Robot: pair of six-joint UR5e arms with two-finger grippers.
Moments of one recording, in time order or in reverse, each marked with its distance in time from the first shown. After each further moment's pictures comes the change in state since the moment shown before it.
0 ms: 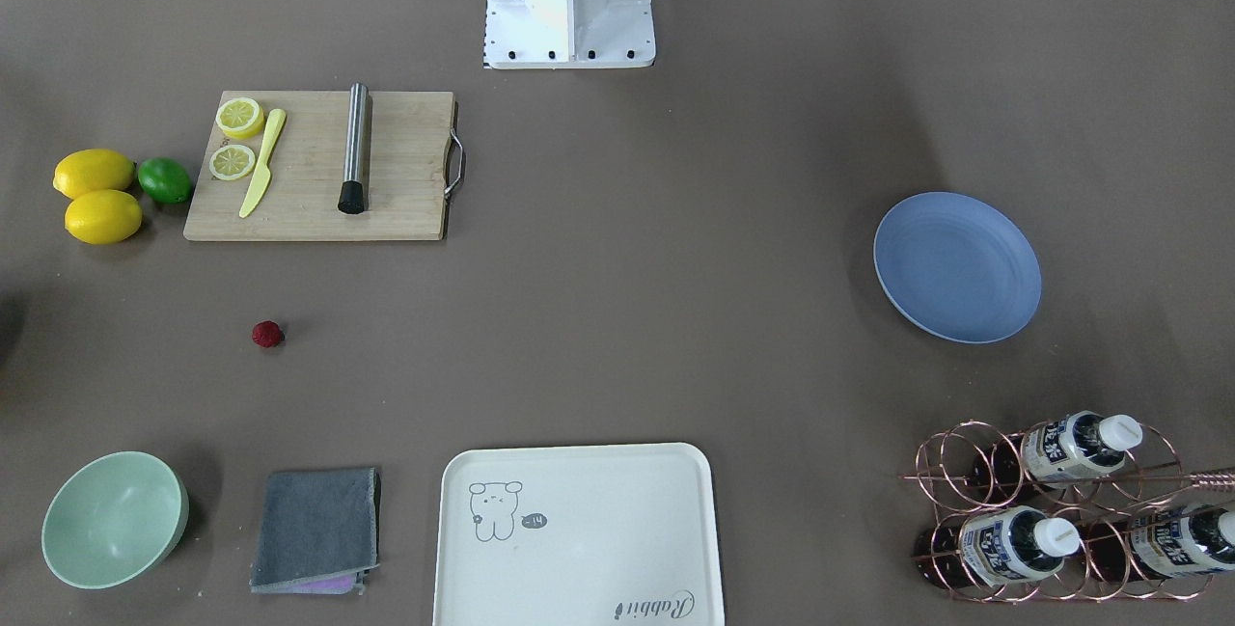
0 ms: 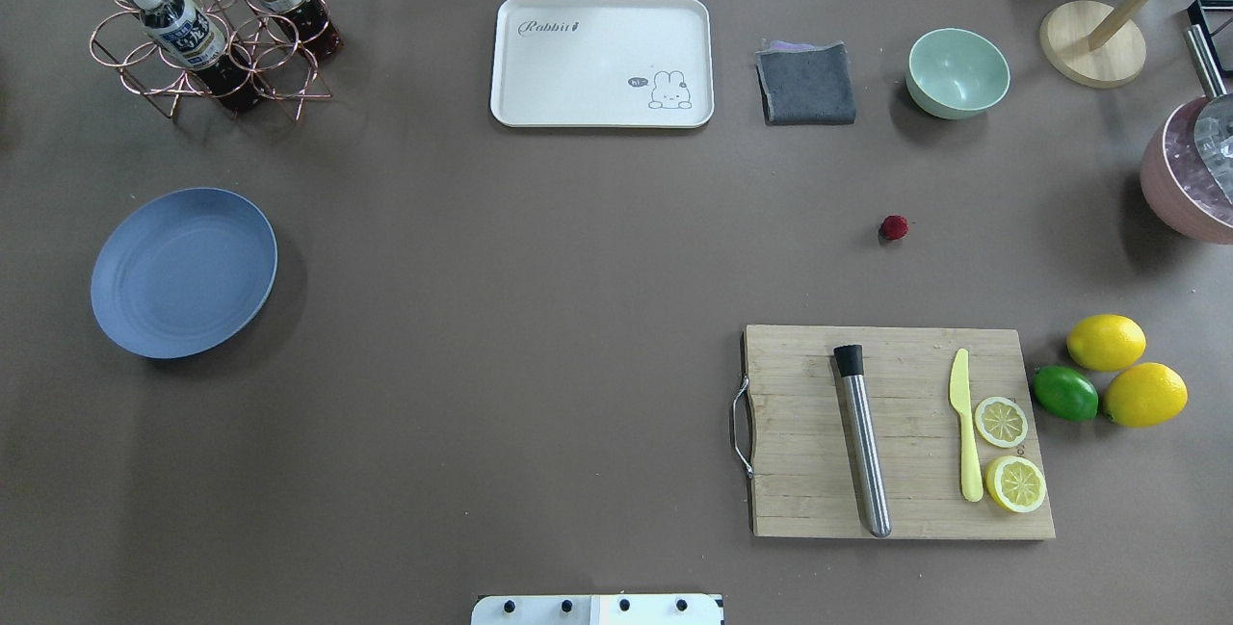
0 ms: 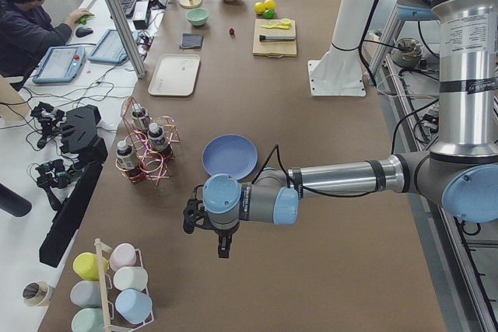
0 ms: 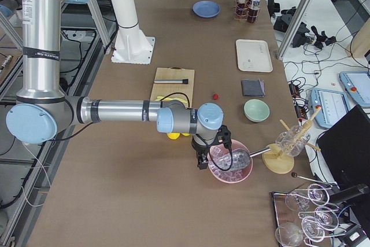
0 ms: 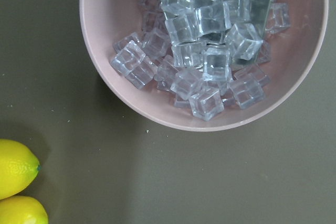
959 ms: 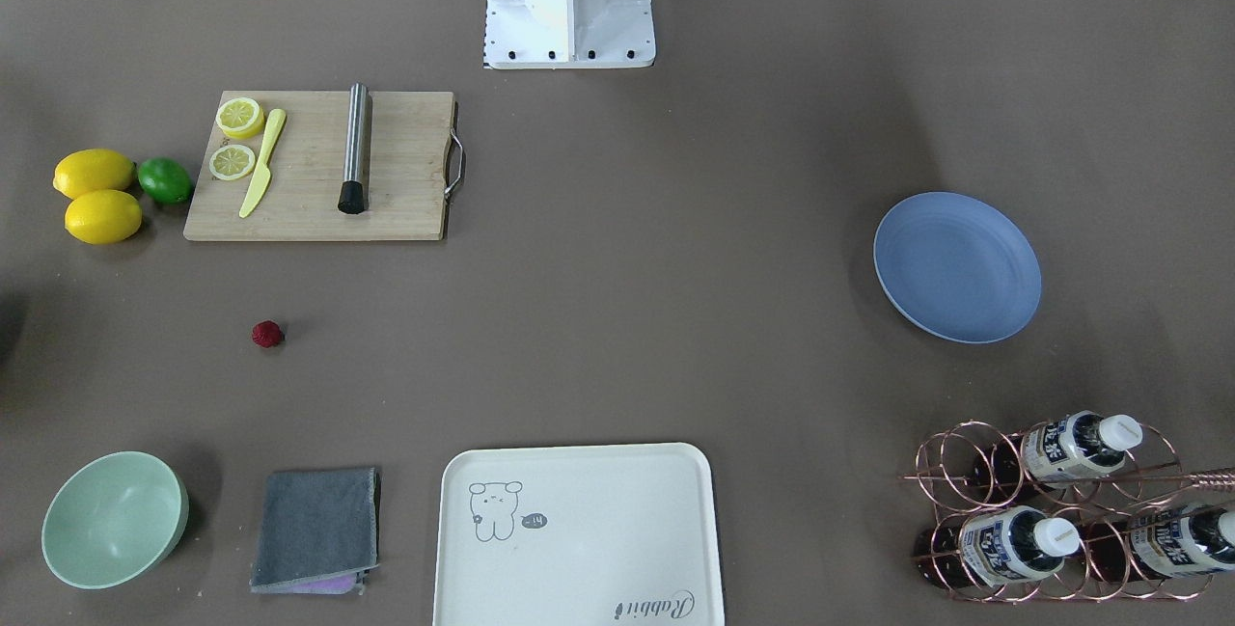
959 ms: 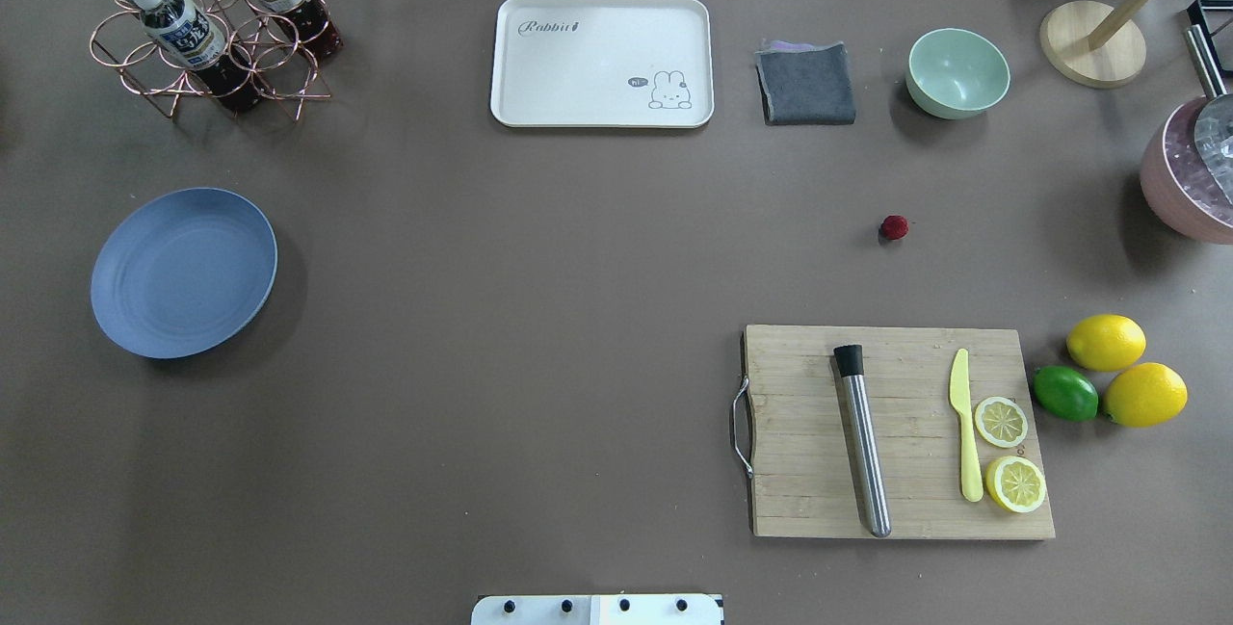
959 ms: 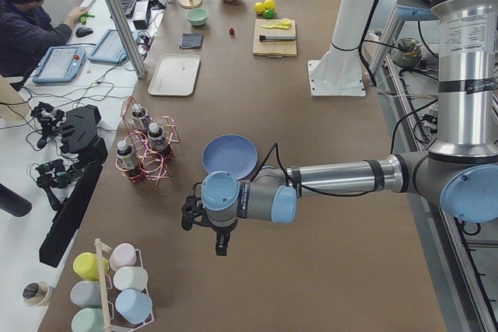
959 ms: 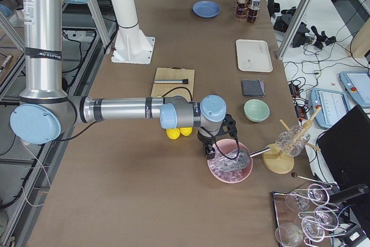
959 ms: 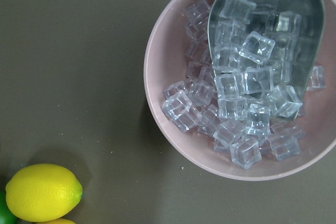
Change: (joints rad) left arm 0.005 -0.007 -0.005 -0.008 -0.002 0.001; right arm 0.001 0.029 0.019 0.062 0.066 0.001
